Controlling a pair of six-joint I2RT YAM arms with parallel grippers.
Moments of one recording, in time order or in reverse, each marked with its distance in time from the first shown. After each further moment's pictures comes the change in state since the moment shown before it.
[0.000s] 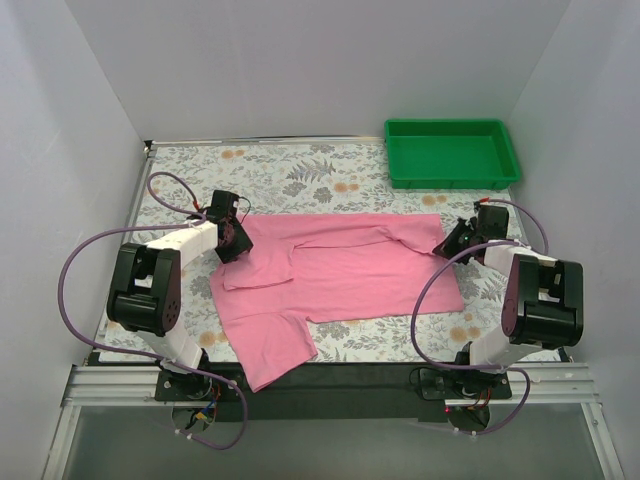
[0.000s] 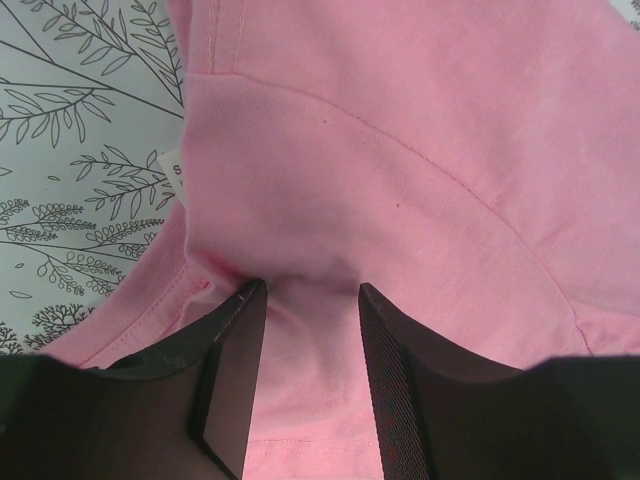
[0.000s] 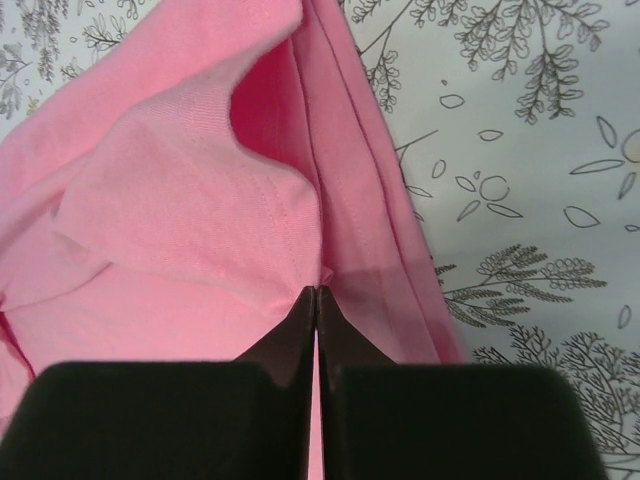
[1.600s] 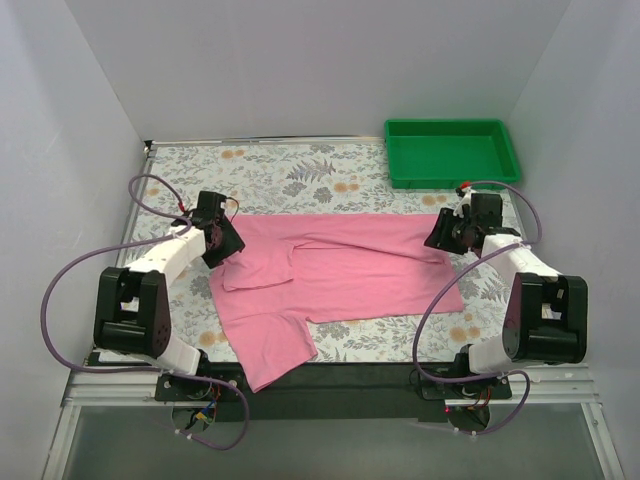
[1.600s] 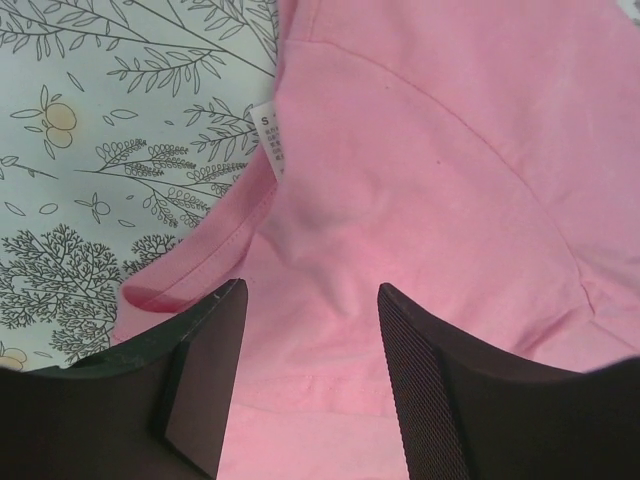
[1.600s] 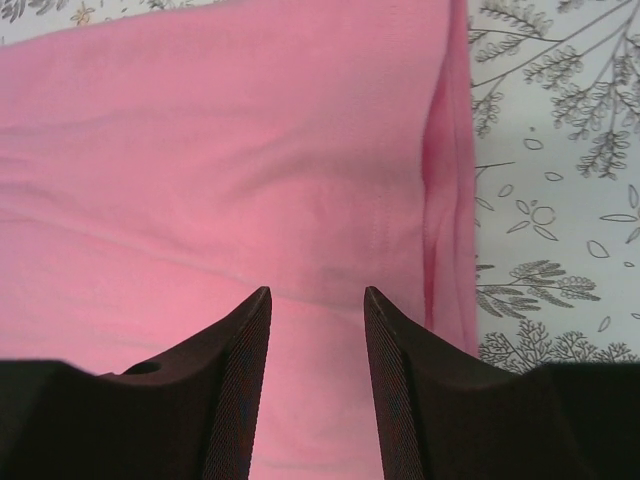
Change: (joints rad) left arm 0.034 -0.173 -0.031 -0.120 -0.009 0.014; right arm 0.072 -0.104 0.092 -0.182 0.016 -0.264
